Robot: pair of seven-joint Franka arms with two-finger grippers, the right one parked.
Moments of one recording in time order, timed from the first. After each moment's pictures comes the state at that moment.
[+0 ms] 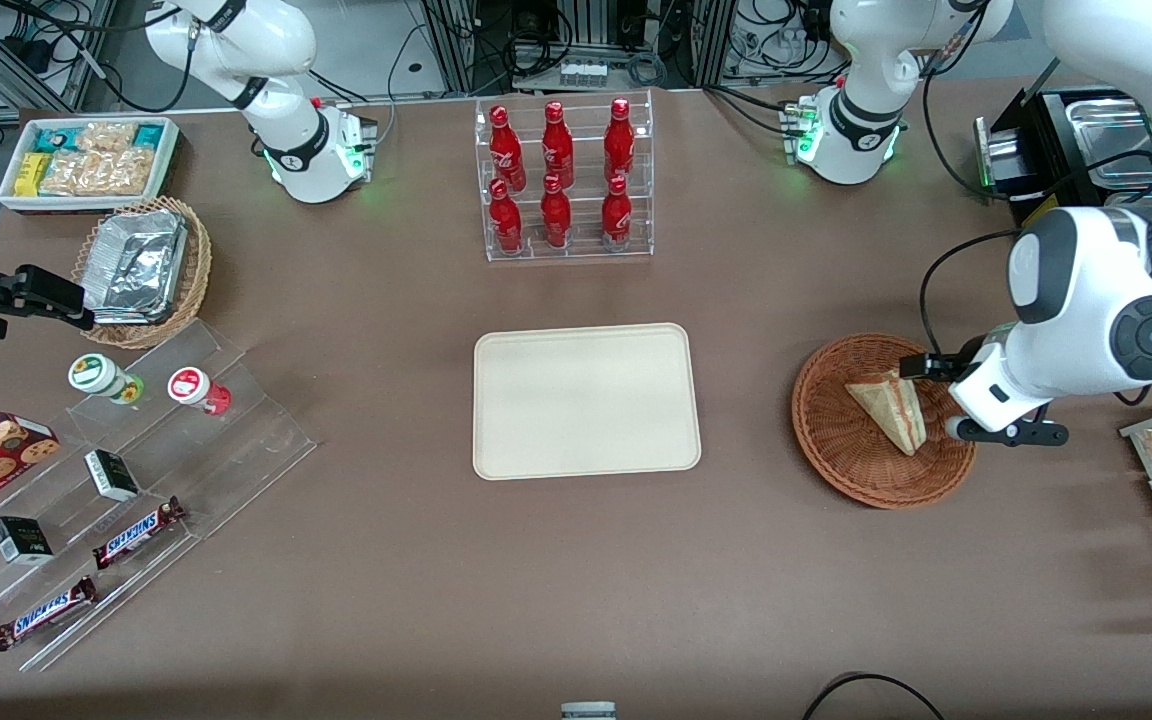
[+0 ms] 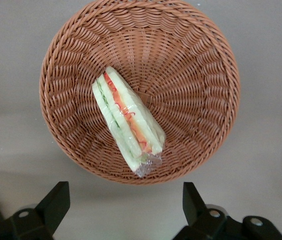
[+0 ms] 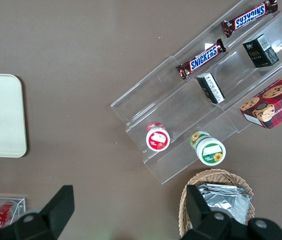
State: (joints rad) arm -0.03 0.25 -0.03 -1.87 0.00 1.86 -0.02
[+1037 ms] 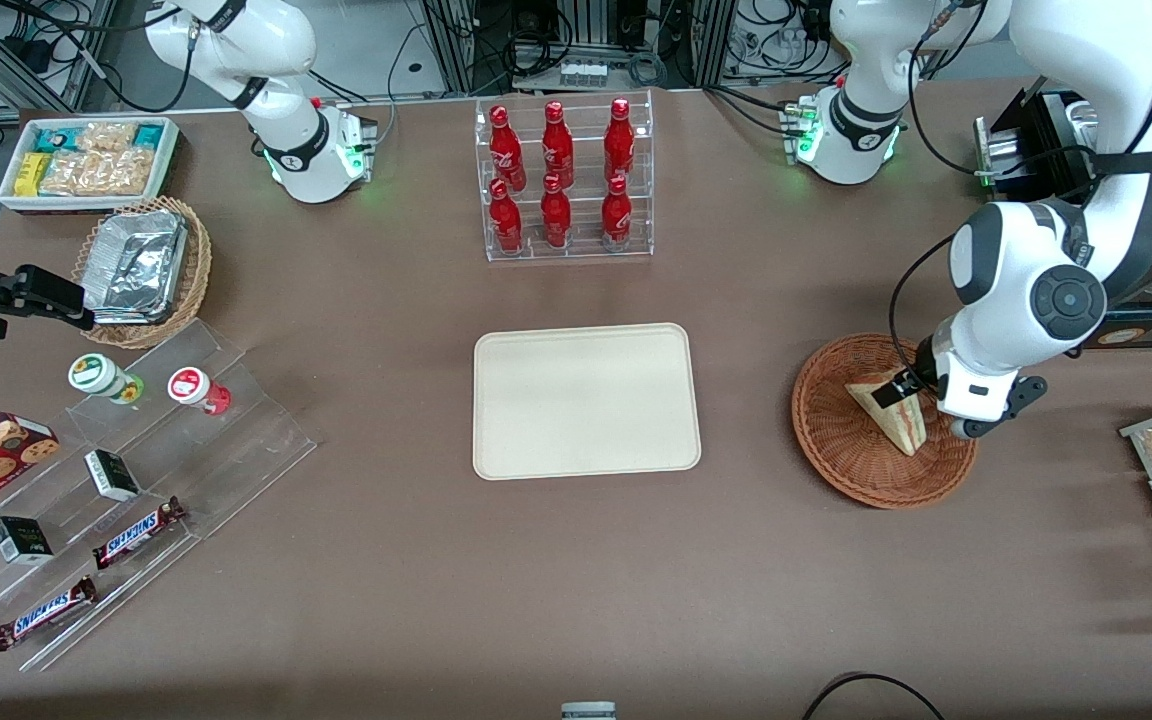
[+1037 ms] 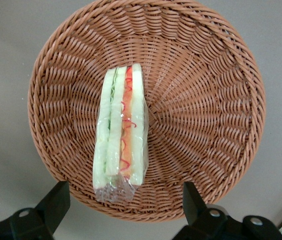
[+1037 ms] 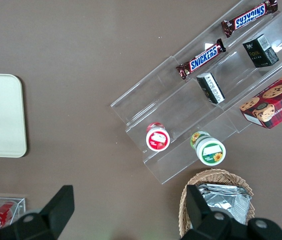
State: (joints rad) arm -0.06 0.18 -0.04 -2.11 0.00 2.17 -0.65
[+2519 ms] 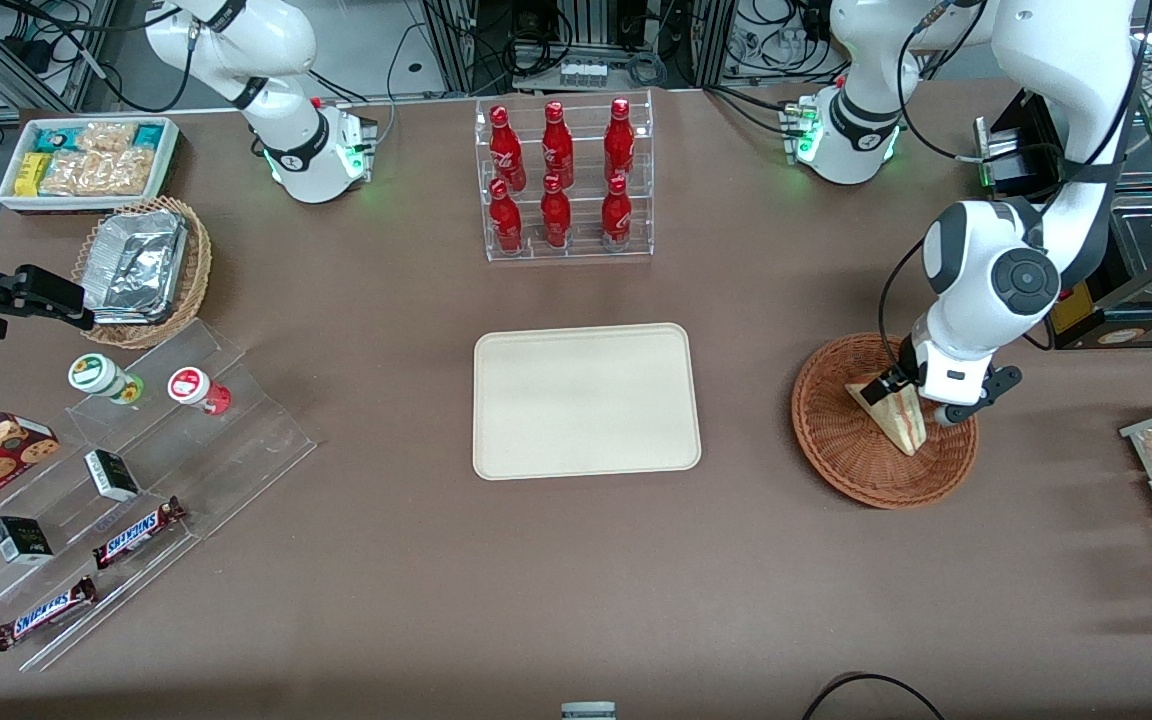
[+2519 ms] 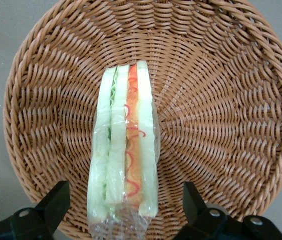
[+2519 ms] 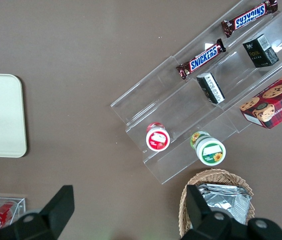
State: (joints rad) arm -0.05 0.19 -0.04 -2.30 0.02 2.47 -0.65
